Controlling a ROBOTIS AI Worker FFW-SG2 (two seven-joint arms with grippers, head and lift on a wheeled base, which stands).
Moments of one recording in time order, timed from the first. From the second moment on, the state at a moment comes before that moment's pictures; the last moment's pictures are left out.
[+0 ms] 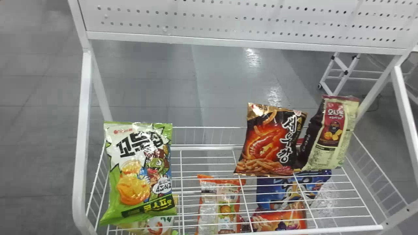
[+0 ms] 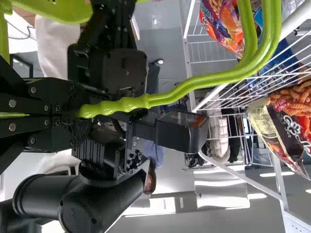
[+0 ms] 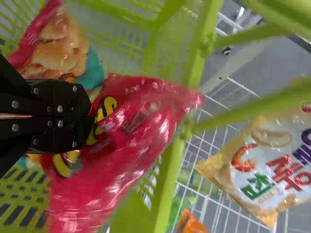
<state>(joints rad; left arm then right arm) 0.70 0.12 0.03 -2.16 0.62 1.32 -0.92 0.53 -0.28 0.47 -2.13 -0.28 1.13 0.08</state>
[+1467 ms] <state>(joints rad) 0.70 0.11 0.03 -2.15 0.62 1.31 -0.92 0.73 -0.31 0.17 -2.61 -0.19 1.25 -0.04</state>
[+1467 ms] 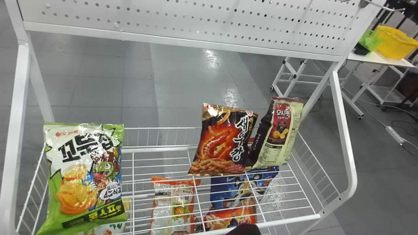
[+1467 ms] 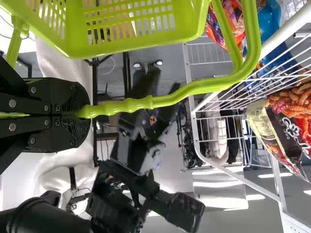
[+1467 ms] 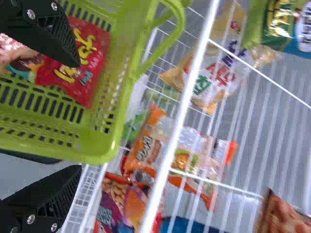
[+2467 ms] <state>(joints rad) 0.69 0.10 0.03 -2.11 0.62 1.28 -0.92 0.89 -0.30 0.10 -2.38 -0.13 0.01 -0.14</state>
